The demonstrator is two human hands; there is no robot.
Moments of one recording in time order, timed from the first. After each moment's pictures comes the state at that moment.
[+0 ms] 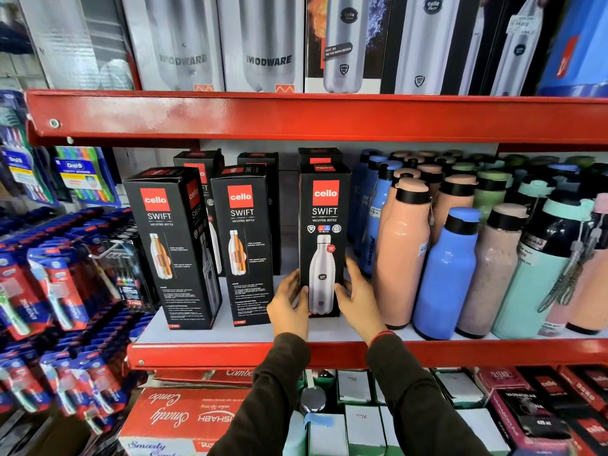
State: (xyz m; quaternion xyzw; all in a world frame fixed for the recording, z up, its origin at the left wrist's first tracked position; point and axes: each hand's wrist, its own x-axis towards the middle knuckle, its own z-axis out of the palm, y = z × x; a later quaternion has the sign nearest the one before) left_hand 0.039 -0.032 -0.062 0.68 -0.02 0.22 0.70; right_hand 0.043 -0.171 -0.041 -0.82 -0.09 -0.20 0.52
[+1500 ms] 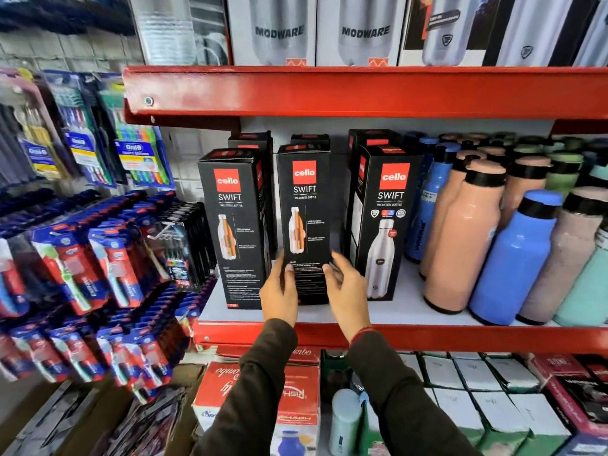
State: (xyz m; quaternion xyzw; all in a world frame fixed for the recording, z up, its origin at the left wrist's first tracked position) left_hand 0.032 0.096 -0.057 0.75 0.01 0.27 0.61; right_hand 0.032 -0.029 -0.049 -0.79 -0.05 -0.25 0.55
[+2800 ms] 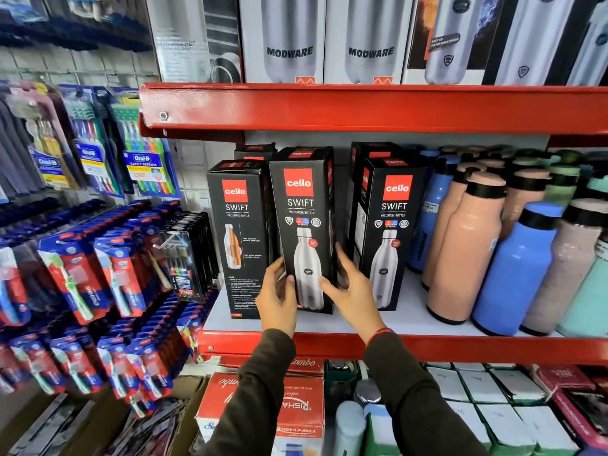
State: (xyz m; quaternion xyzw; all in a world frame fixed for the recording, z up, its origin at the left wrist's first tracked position) left_hand 0.027 0.108 -0.056 0.68 -0.04 0.29 0.67; right_hand 0.033 -0.040 -0.035 -0.80 -0.12 -0.18 0.56
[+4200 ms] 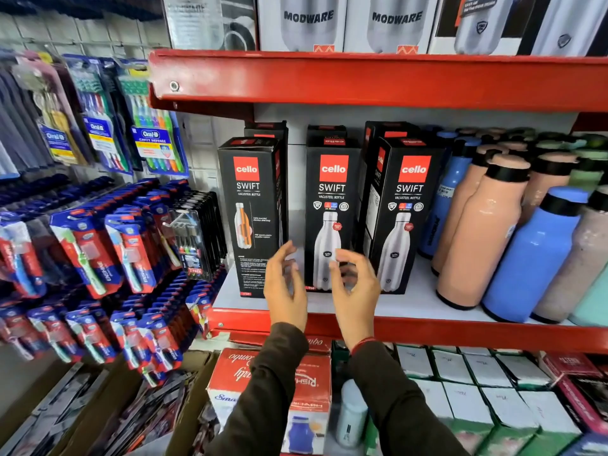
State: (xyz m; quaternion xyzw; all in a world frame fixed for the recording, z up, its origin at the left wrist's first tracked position) left_hand 0.005 0.106 -0.058 0.68 -0.08 0.39 0.61; right_hand 0.002 -0.007 -0.053 -0.71 -0.10 -0.39 0.57
